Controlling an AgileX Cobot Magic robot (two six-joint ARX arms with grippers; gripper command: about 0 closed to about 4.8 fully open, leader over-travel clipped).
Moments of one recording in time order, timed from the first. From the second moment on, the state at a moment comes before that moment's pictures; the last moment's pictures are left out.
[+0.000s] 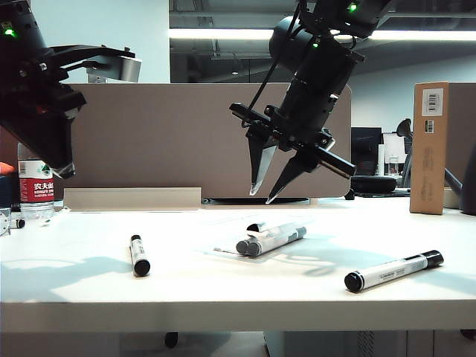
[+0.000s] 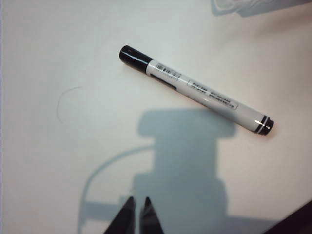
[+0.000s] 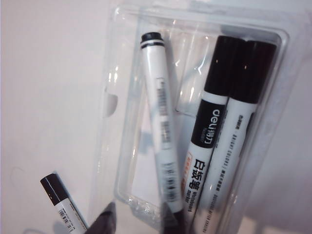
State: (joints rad) left arm -0.51 1.23 0.87 -0.60 -0.18 0.31; right arm 0.54 1.90 1.47 -0.54 -0.16 0.99
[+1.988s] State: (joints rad) left arm -0.51 1.23 0.87 -0.58 -0.16 0.30; right arm 0.55 1.94 1.47 -1.28 0.04 -0.62
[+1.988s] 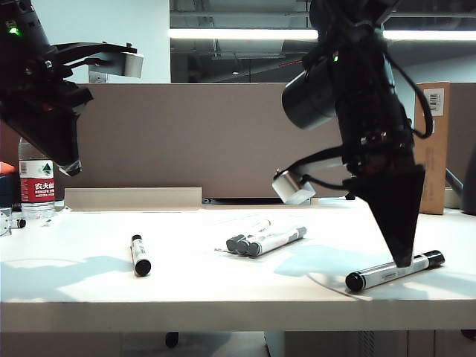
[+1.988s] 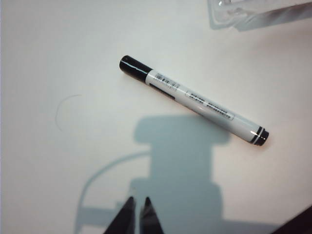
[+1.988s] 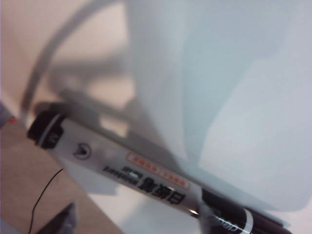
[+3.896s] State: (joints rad) left arm -0.51 1.23 0.87 -0.59 -0.16 0.30; right arm 0.55 1.79 1.43 -0.85 0.21 -0.51
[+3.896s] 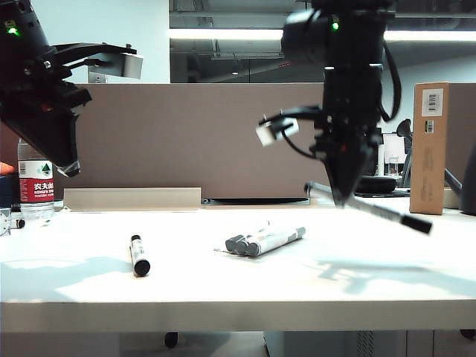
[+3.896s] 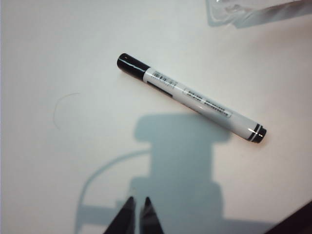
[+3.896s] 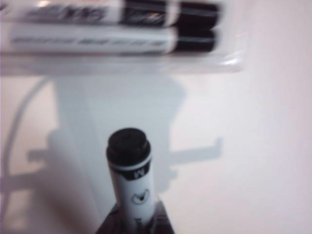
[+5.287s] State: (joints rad) left arm -0.51 1.23 0.87 -0.62 -0.20 0.30; right arm 0.63 1.94 1.52 -0.66 -0.13 -1.42
